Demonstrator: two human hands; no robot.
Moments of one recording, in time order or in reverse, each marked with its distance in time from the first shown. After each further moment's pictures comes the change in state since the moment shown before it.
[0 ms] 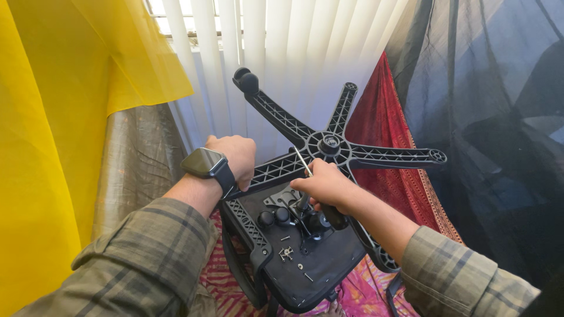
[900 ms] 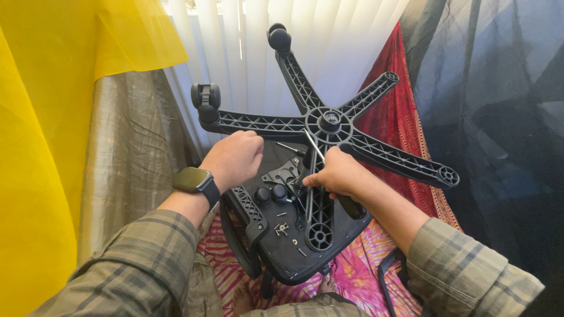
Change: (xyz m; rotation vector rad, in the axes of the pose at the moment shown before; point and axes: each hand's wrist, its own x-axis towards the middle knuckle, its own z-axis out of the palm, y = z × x) left_hand 0.021 -0.004 0.097 -0.347 0.583 0.415; right_hand 0.004 0.039 -0.015 -0.207 0.019 0.060
